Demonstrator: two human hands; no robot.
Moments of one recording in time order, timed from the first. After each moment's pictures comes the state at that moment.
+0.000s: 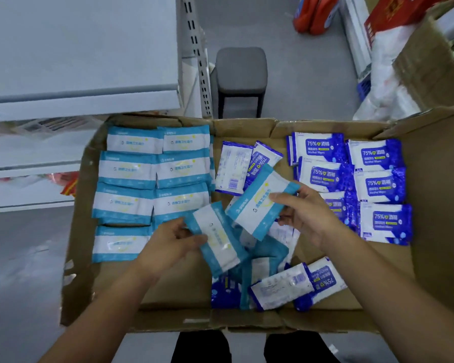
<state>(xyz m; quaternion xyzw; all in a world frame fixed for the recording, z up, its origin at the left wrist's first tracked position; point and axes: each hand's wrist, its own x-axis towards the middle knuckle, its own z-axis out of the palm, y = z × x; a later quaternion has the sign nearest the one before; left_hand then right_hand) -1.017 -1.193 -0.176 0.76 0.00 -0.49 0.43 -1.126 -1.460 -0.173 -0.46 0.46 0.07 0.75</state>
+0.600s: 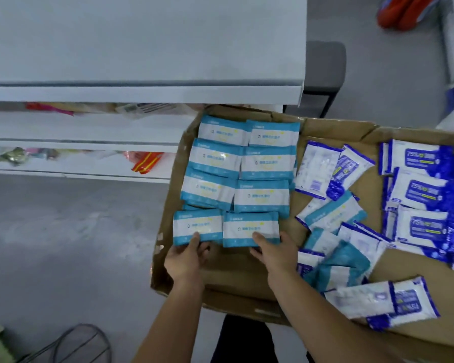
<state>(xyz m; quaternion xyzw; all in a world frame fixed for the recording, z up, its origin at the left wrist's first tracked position) -1.018 -1.081 -0.211 0.62 0.51 -0.14 0.58 -1.077 -1.227 -0.240 -0.39 0.62 0.06 0.68</state>
